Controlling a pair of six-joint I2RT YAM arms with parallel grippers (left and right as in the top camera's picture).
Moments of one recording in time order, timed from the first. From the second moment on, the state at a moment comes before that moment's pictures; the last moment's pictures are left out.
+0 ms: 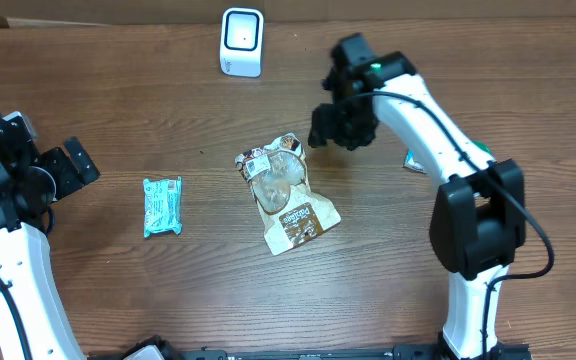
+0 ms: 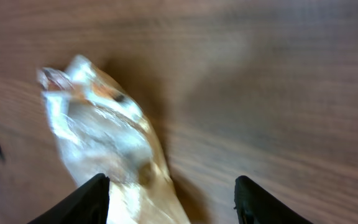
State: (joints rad) left arm 0.50 1.28 1.22 -0.86 0.11 -0.07; right arm 0.35 2.14 1.82 -1.12 -0.33 0.24
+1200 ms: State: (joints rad) left arm 0.50 1.28 1.22 -0.86 0.11 -0.07; right arm 0.49 2.10 1.28 -0.41 -0.80 0.43
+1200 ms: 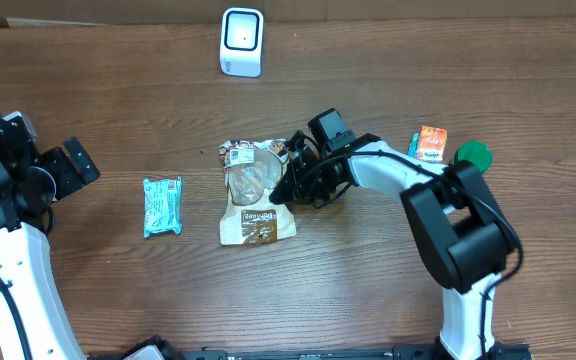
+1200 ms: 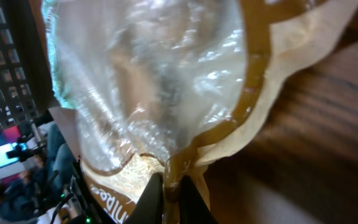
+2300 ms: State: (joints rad) left arm 0.50 1.28 1.22 -0.86 0.11 -0.07; right arm 0.61 1.57 1.32 -0.50 0.13 0.17
